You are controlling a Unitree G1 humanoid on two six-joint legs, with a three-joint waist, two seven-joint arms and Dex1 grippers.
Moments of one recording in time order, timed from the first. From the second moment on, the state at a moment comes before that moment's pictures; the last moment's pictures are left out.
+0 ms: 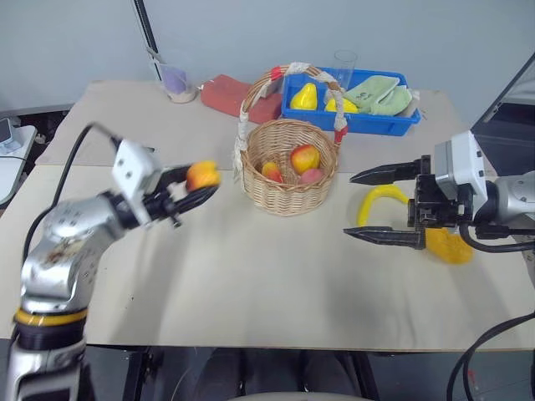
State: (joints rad) left arm -0.49 0.65 0.09 -0.30 -0.48 0.46 -0.80; right arm -0.42 -0.97 -0.17 -0.43 0.64 0.57 1.10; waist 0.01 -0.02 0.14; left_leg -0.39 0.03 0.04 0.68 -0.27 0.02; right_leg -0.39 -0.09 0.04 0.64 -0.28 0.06
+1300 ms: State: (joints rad) left arm -0.58 0.69 -0.13 -0.36 -0.55 0.49 -1.21; right arm -0.25 -1.11 -0.07 0.14 0.20 0.52 0.96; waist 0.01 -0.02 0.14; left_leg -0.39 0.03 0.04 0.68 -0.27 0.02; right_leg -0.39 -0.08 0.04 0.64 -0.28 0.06
